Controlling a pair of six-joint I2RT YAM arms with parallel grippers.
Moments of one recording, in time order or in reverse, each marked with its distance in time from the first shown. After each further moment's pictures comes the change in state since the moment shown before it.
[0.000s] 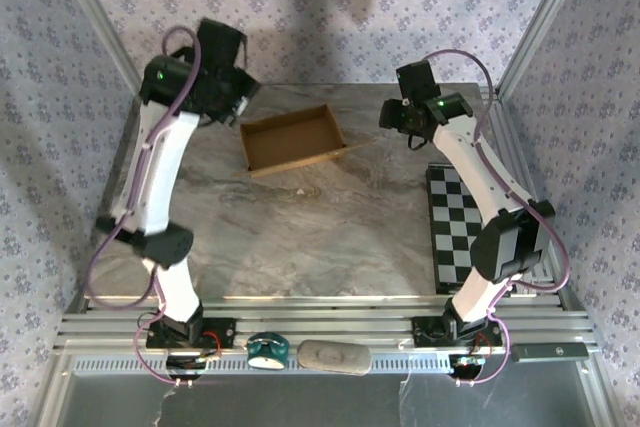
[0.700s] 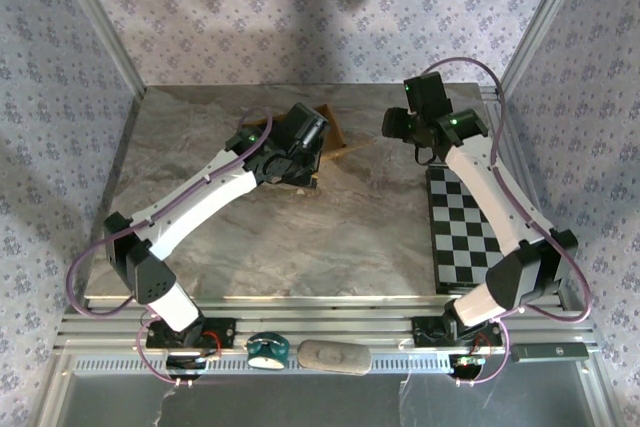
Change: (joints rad) left arm -0.318 -0.133 -0.727 0.558 -0.023 -0.726; right arm 0.037 -0.173 -0.127 0.022 -0.010 -0.009
